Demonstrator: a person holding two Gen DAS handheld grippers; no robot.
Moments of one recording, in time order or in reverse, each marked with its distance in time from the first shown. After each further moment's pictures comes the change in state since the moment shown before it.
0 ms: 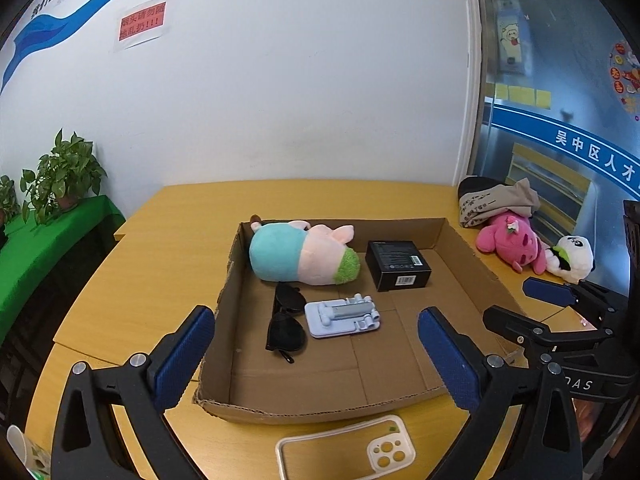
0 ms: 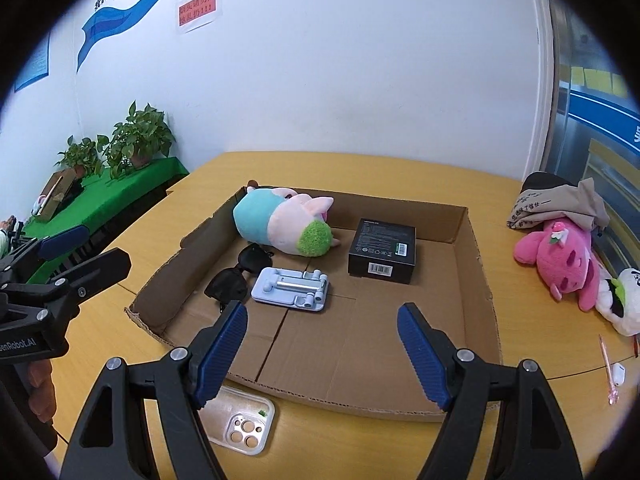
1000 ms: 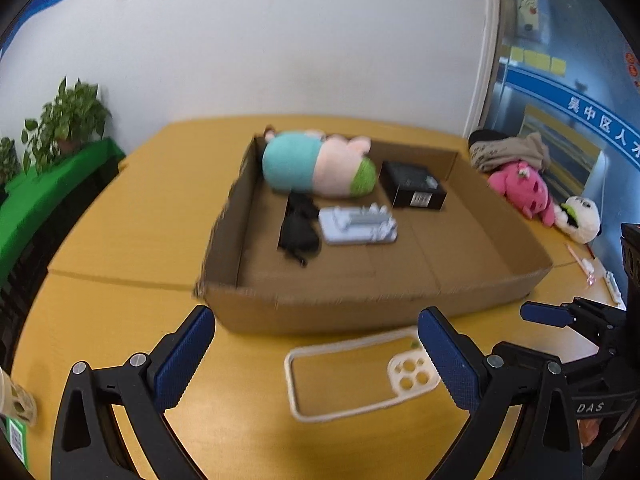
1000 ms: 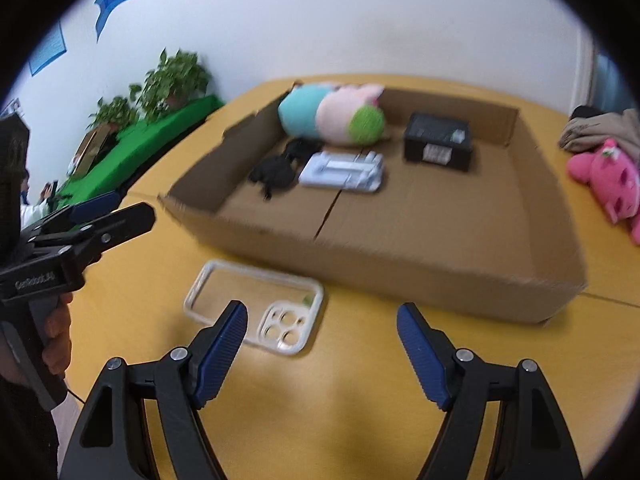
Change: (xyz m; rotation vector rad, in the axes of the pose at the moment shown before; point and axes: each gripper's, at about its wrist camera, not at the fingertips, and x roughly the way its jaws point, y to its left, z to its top) left arm 0.021 0.025 -0.087 -0.062 0.231 0.017; right arm 0.030 0.019 -0.092 -0.002 0.251 0.199
